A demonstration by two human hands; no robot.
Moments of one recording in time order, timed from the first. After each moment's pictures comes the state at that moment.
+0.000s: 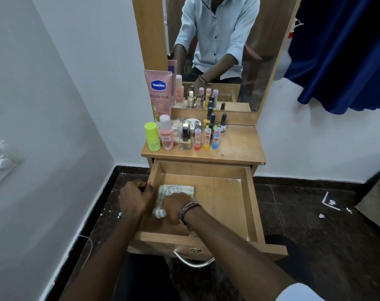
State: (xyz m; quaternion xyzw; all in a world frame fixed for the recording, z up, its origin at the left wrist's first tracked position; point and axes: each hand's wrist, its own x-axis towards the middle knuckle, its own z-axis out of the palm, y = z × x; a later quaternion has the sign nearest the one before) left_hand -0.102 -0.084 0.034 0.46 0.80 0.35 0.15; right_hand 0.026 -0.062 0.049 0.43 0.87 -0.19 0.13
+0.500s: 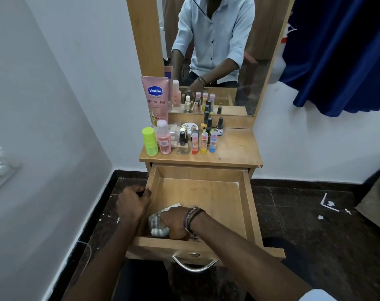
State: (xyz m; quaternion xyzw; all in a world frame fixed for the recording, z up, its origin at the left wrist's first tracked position) left_hand -0.103 -0.084 0.031 0.46 0.80 0.36 0.16; right_hand 0.048 -0.086 0.104 0.30 0.89 -0.28 0.21
